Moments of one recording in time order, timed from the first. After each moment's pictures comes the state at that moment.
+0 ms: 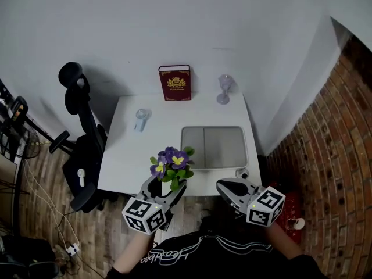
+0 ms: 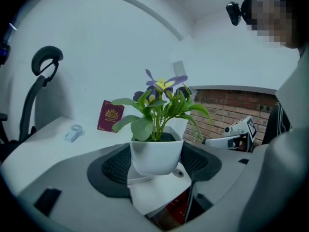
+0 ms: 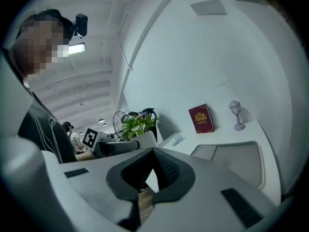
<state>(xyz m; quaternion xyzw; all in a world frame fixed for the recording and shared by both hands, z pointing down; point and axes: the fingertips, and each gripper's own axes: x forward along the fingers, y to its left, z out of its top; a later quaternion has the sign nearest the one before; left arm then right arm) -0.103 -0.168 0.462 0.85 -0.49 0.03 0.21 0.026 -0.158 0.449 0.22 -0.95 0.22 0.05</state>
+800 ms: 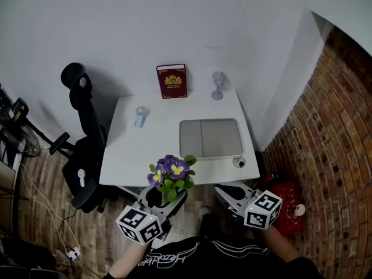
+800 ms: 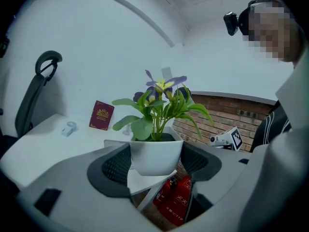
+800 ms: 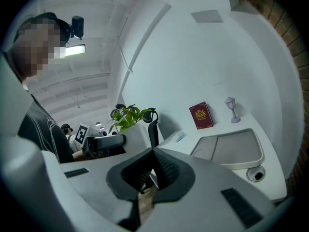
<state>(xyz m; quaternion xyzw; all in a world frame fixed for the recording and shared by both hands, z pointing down) -0.092 -0.075 0.438 0.87 -0.44 0.00 0.21 0.028 -0.081 0.458 0.25 -0.94 0.23 0.04</state>
